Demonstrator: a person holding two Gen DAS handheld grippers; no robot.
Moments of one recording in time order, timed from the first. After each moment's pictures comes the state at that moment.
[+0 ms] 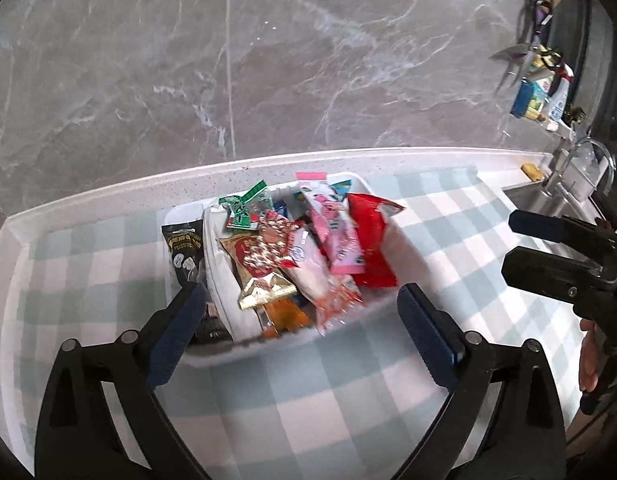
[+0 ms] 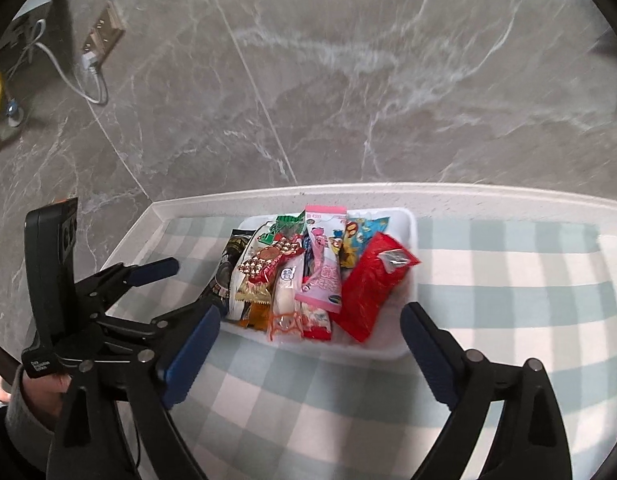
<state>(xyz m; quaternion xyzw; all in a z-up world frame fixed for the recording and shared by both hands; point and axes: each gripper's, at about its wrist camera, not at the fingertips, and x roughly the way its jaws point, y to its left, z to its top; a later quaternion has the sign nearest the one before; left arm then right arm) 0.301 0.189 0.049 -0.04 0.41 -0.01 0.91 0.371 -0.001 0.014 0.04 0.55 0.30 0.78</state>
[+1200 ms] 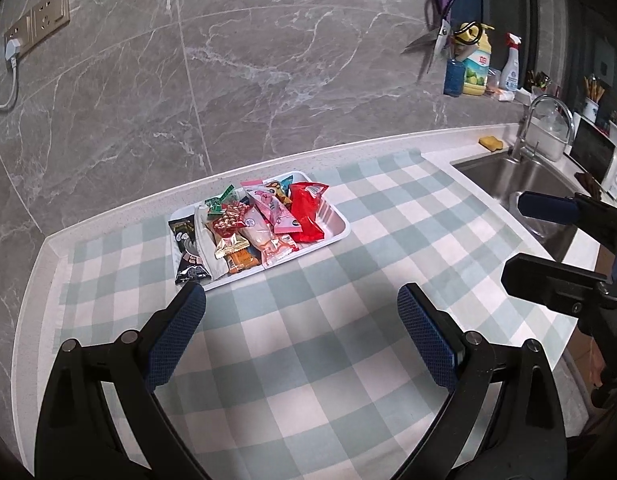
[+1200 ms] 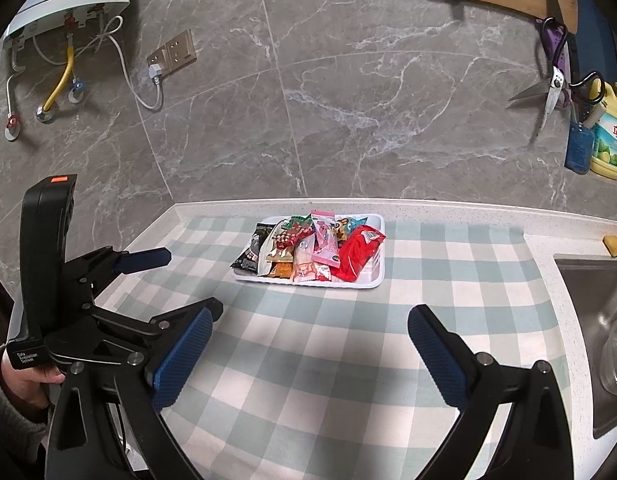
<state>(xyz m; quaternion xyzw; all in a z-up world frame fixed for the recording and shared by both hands) 0.147 0.108 0.116 0.03 0.37 -0.03 0.93 0.235 -0.056 0.123 0.01 0.48 0.28 0.83</state>
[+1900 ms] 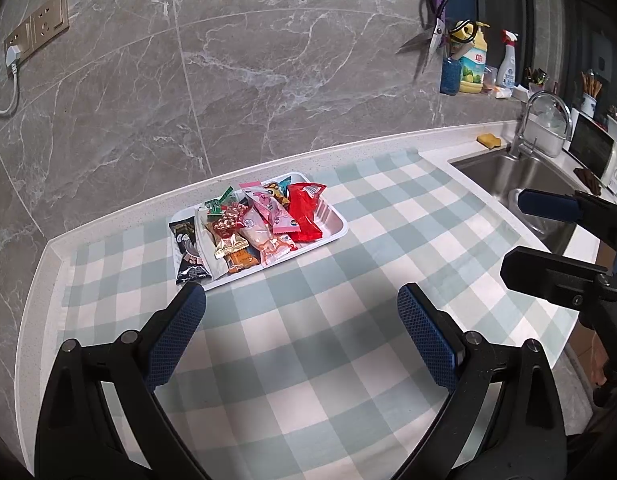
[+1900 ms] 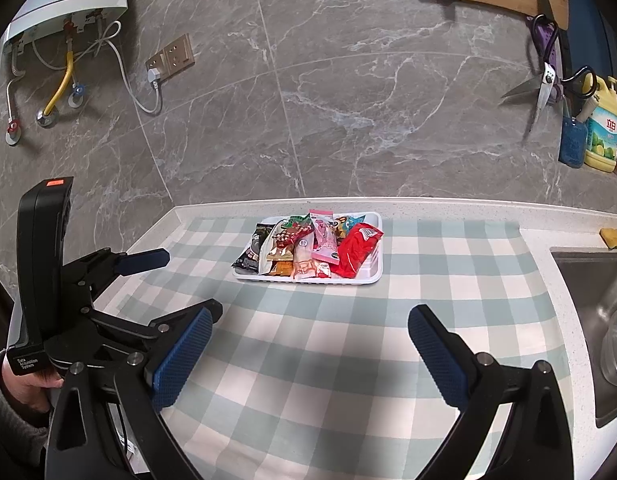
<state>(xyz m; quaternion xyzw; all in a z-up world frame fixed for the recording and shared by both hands) 0.140 0.105 0.118 0.04 0.37 -0.03 0.93 0.229 -0.061 0.127 0.01 0.48 0.28 0.83</state>
